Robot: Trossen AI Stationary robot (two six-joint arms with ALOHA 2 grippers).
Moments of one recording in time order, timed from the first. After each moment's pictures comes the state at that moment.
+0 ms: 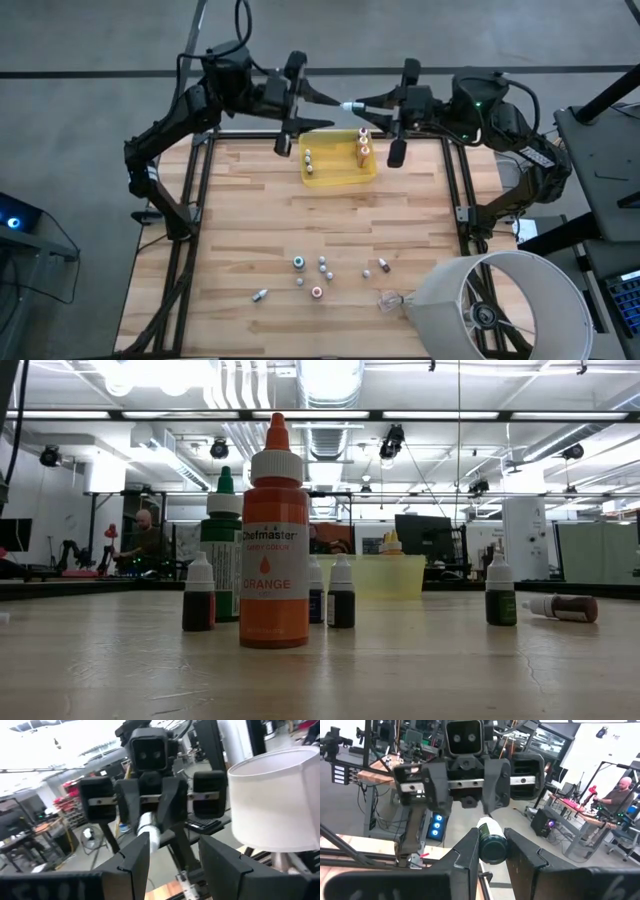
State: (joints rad) left arm 0.32 1.61 2.15 -0.46 0.52 0.40; right arm -0.14 1.45 2.01 -0.58 0.07 -0.29
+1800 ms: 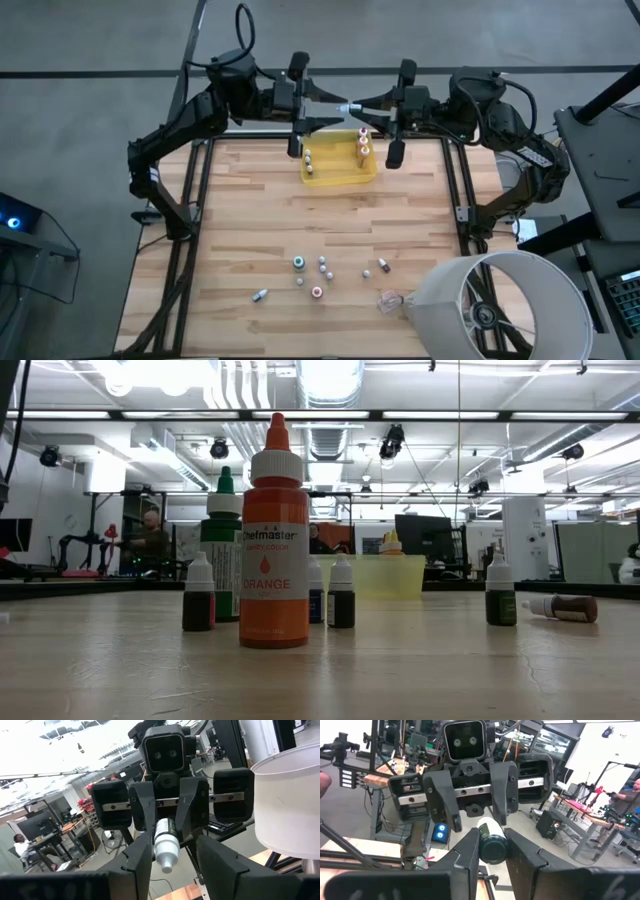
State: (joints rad) left arm 0.27 1.62 2.12 -0.37 0.38 0.41; right arm -0.14 1.46 2.01 -0.56 0.04 -0.27
